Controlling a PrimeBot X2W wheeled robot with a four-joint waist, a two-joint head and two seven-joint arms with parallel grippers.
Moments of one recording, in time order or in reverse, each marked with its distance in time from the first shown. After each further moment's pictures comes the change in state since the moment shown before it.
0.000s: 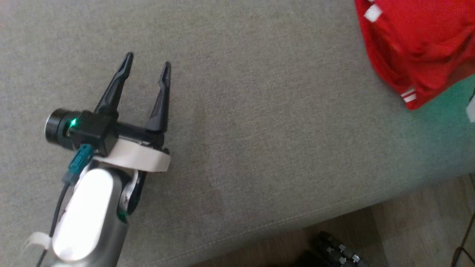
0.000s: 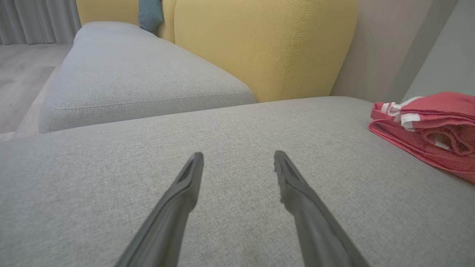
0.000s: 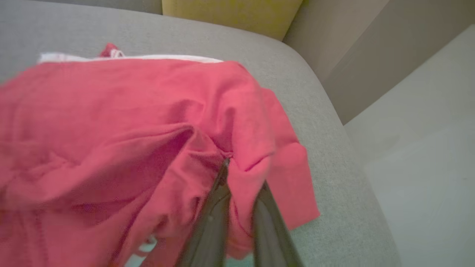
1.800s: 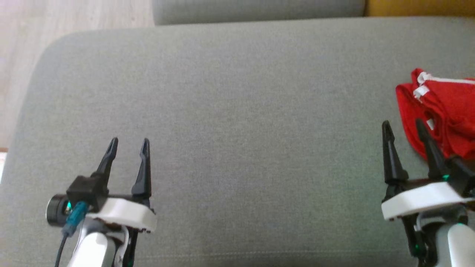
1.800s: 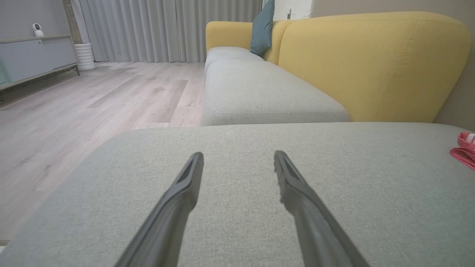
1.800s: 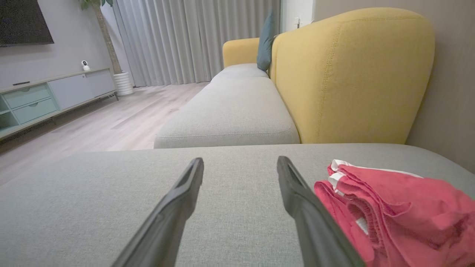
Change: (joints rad) left arm 0.266 0.006 0.044 0.071 -0.100 0.093 -0.012; right arm 0.495 0.406 -0.009 -0.398 -0.108 0.000 -0.260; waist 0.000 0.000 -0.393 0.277
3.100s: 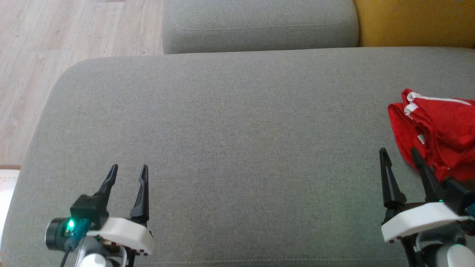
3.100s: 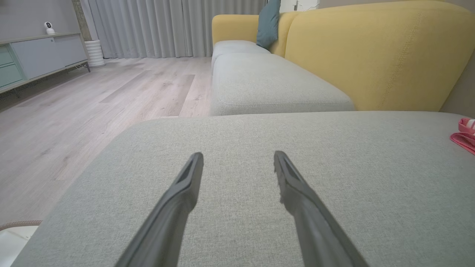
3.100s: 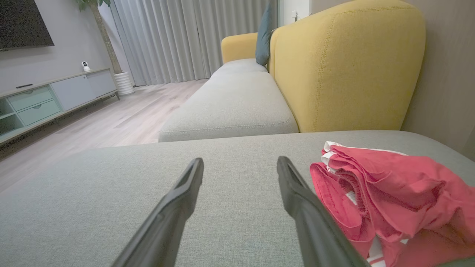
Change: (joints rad) left arm 0.102 0.041 -0.019 -0.009 -0.016 0.030 0.043; right arm 0.105 0.003 -0.006 0.016 0.030 0.000 0.026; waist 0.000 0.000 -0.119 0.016
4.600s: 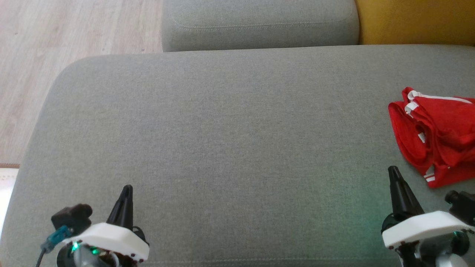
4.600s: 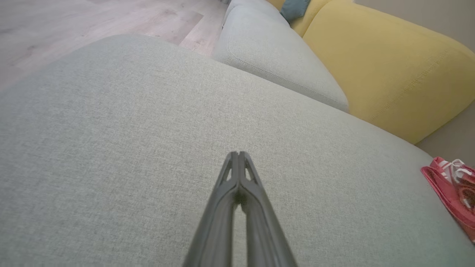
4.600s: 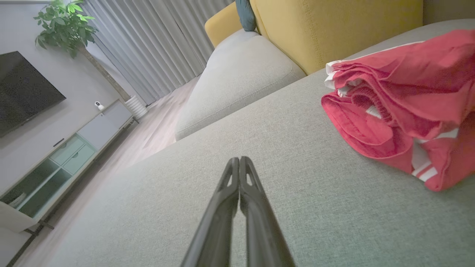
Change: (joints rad) left arm 0.029 -0.040 0.045 0.086 -0.332 -0.064 0.056; right arm 0.009 0.000 0.008 0.145 0.357 0.000 -0.002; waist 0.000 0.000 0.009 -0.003
